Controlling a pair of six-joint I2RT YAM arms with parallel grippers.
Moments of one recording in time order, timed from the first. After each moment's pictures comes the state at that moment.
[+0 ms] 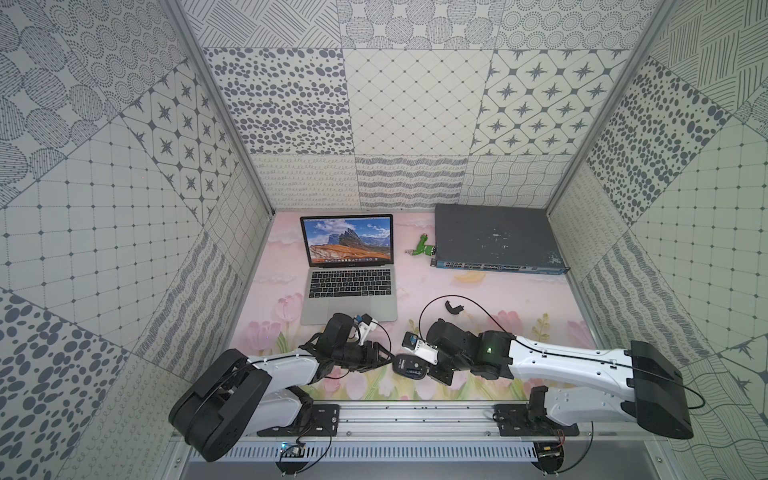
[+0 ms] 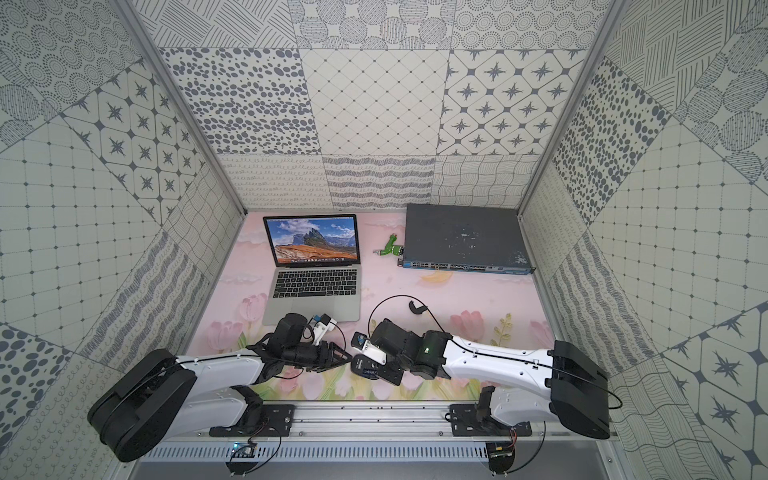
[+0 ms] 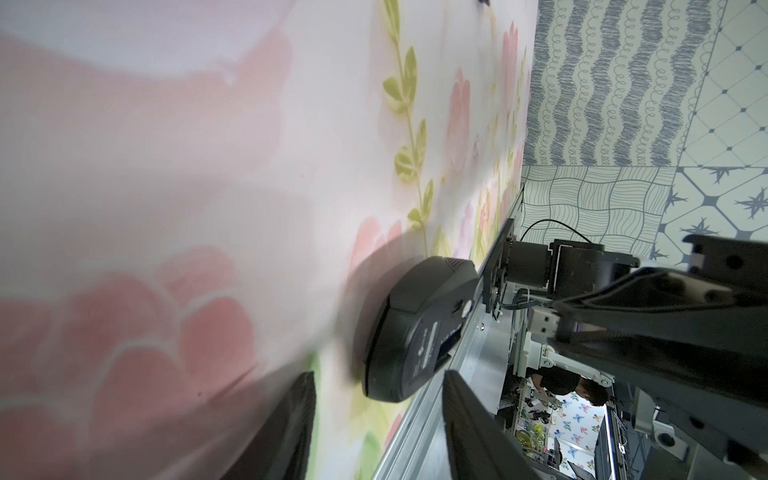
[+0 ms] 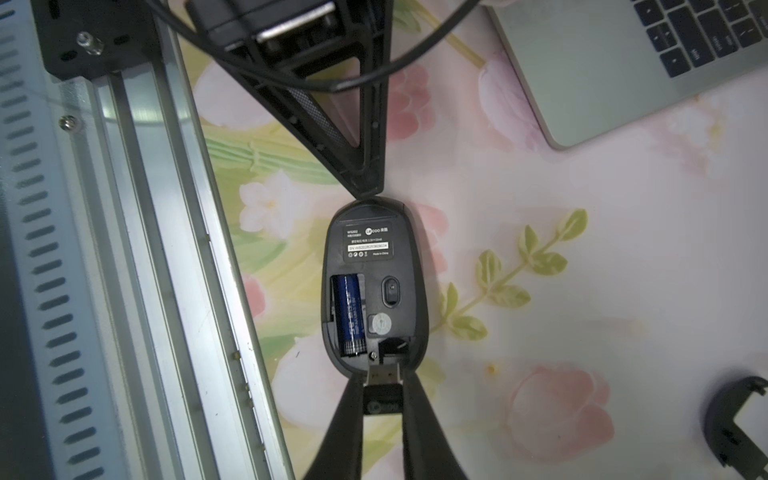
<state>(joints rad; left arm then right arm) -0.45 1.28 0.19 0.26 0.75 -0.78 1.19 1.26 0.75 -0.49 -0.01 -0.08</state>
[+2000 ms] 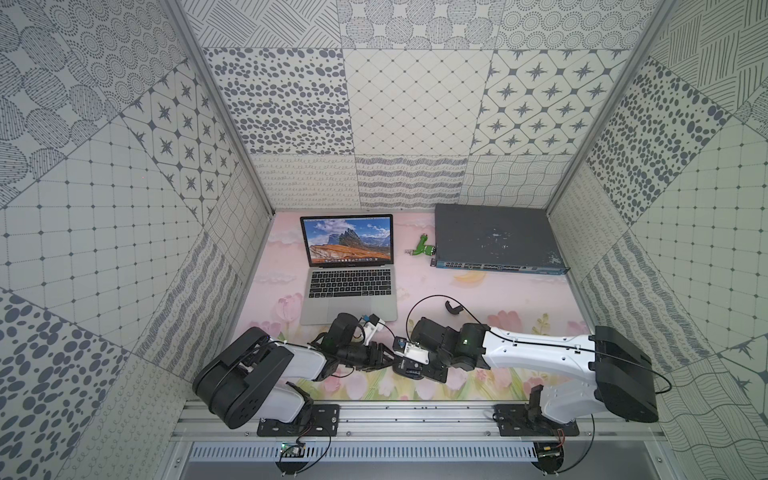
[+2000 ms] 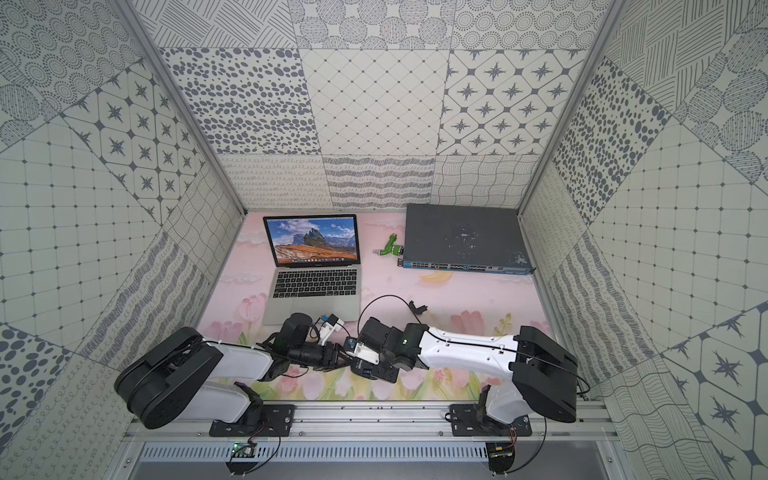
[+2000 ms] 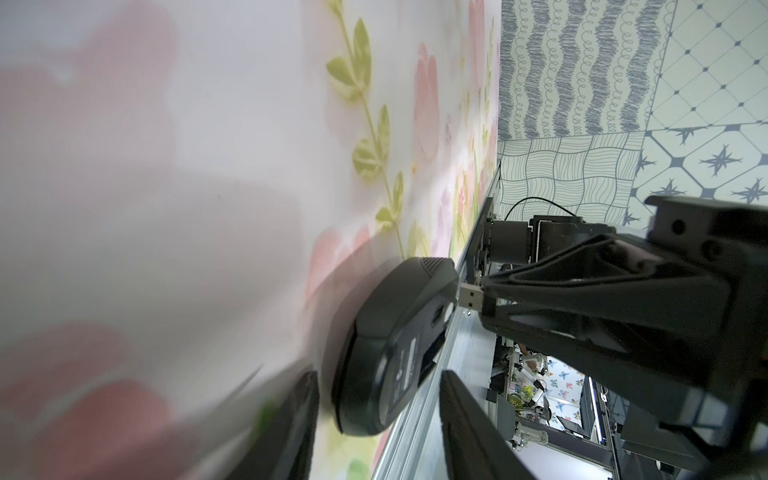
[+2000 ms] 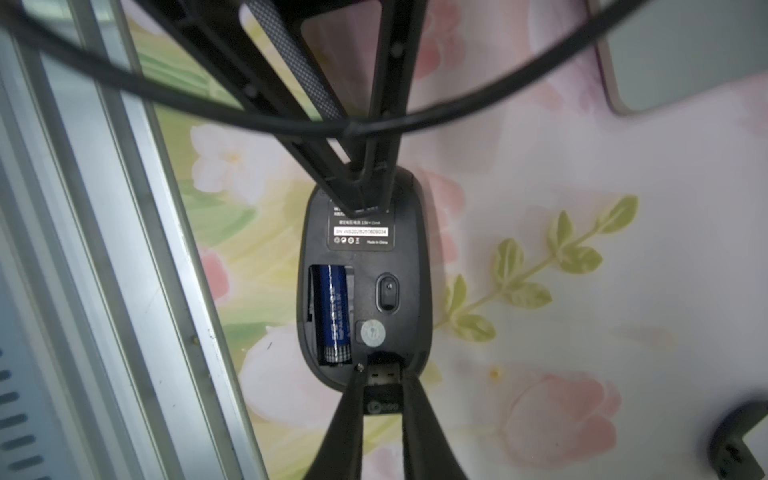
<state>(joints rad) -0.48 1.46 0.18 0.48 0.82 -0.77 1.18 1.45 0.87 -0.60 0.01 -0.17</state>
